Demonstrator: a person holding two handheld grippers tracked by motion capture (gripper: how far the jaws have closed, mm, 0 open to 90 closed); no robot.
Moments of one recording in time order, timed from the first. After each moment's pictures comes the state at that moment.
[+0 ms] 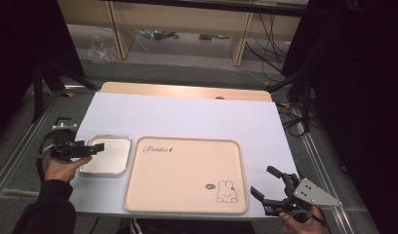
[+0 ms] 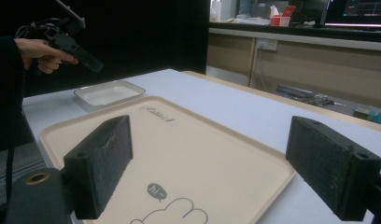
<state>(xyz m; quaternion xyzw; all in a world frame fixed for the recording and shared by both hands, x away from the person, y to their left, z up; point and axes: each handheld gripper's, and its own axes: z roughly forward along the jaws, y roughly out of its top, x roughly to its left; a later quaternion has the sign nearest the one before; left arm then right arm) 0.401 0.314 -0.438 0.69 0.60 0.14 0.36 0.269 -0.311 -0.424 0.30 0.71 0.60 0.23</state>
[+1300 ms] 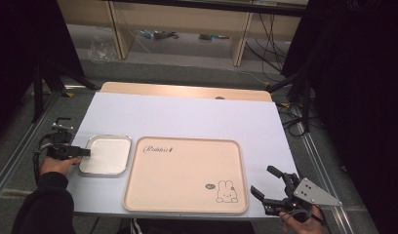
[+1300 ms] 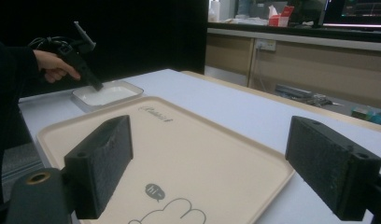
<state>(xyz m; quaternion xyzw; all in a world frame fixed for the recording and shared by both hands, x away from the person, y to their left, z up) 0.431 0.350 -0.478 0.68 0.67 0.06 0.28 0.272 -0.310 -0.425 0.28 0.70 0.61 0.23</state>
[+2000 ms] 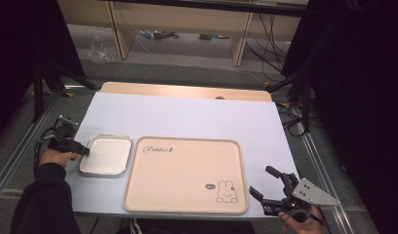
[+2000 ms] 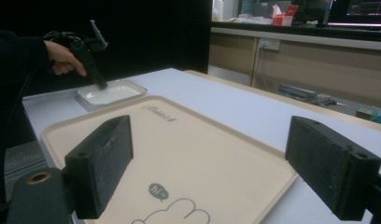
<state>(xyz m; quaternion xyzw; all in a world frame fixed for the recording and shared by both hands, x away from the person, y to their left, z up) 0.453 0.349 -0.469 0.72 0.66 0.03 0.22 0.270 -0.308 -0.424 0.29 0.71 0.60 0.23</state>
